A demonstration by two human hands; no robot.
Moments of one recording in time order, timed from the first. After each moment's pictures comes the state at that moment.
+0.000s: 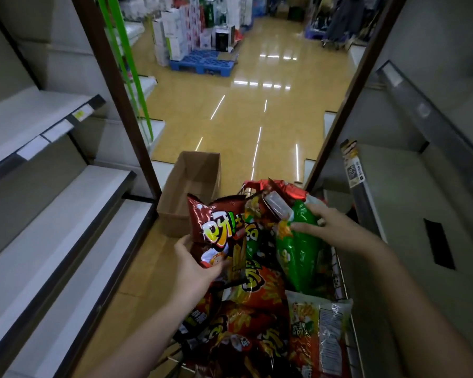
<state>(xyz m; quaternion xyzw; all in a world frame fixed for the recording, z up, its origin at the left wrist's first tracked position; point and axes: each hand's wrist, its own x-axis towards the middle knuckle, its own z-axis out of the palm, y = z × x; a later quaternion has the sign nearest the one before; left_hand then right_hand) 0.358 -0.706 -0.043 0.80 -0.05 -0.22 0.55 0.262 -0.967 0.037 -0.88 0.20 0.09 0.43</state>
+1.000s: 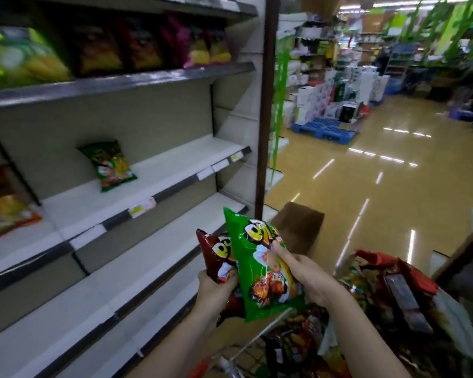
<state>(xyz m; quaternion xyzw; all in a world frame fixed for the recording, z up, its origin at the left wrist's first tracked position) 0.356 -0.541 0.011 0.68 0.18 -0.10 0.70 0.374 -0.735 0.045 -0.72 0.14 0.22 0.64</state>
